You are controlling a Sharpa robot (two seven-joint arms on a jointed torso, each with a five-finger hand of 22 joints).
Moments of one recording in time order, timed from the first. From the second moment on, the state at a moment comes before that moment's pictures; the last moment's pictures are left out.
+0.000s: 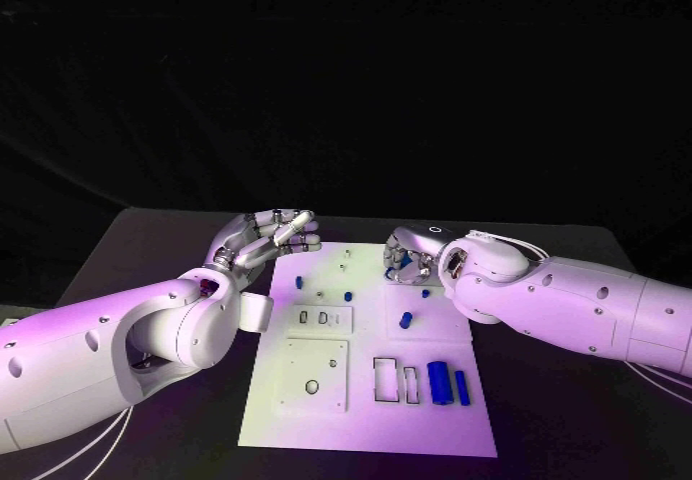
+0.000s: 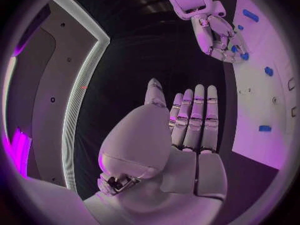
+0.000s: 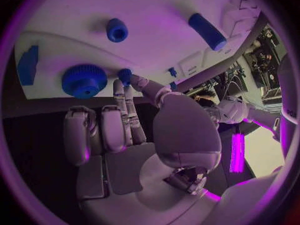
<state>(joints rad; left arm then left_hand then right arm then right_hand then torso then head) 1.11 -0.95 0.03 1.75 -0.04 -0.46 0.46 1.59 0.11 -0.37 0.27 0.21 0.78 0.20 0.26 0.28 1.01 0.19 0.07 0.07 0.94 0.15 0.28 0.32 0.17 0.82 0.25 0.33 0.12 1.26 -0.63 -0.14 1.34 -1.54 -0.29 -0.20 1.14 -0.14 0.65 -0.20 0.20 1.01 0.13 0.30 0.50 1.23 0.07 0.08 0.17 1.46 -0.01 1.35 1.15 0.05 1.43 0.10 1.46 1.31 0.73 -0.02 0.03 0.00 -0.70</state>
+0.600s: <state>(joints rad) 1.11 -0.95 0.03 1.75 -0.03 -0.45 0.45 1.59 0.12 -0.38 0.28 0.21 0.77 0.20 0.26 0.28 1.00 0.19 0.07 0.07 0.94 0.15 0.27 0.32 0.17 0.82 0.25 0.33 0.12 1.25 -0.62 -0.14 1.33 -1.54 -0.28 -0.20 1.13 -0.16 0.66 -0.19 0.20 0.99 0.14 0.28 0.50 1.21 0.08 0.07 0.16 1.46 -0.01 1.36 1.14 0.05 1.42 0.10 1.46 1.31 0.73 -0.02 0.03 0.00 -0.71</state>
